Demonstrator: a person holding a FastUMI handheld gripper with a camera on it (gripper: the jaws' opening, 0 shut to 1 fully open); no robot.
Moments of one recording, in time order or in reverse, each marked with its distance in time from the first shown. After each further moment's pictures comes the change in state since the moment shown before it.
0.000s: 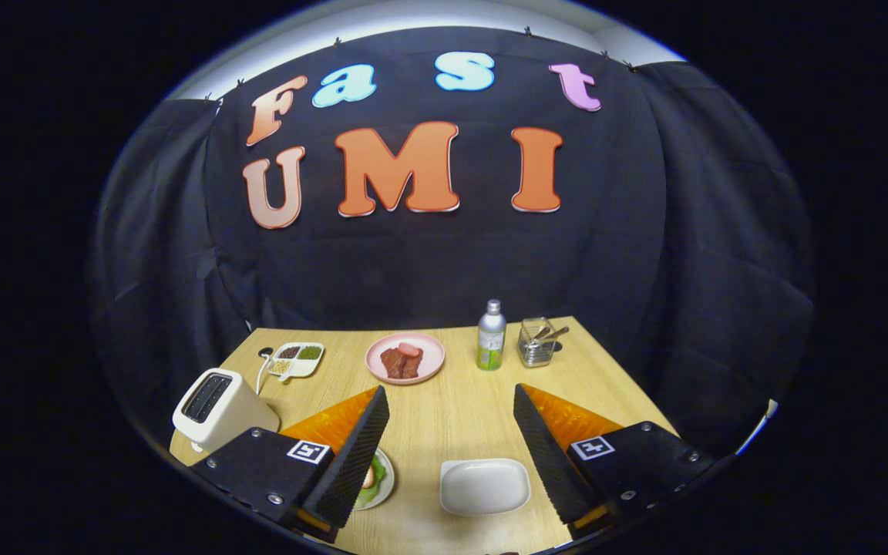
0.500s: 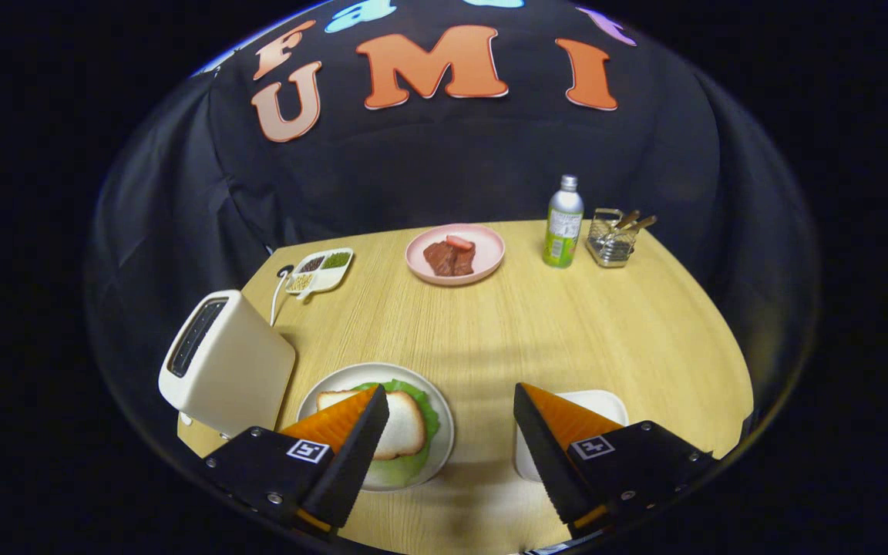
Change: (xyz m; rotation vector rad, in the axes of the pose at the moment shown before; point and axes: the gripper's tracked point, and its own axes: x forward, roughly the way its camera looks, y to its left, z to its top) arm 0.051 0.084 -0.137 0.015 0.347 0.124
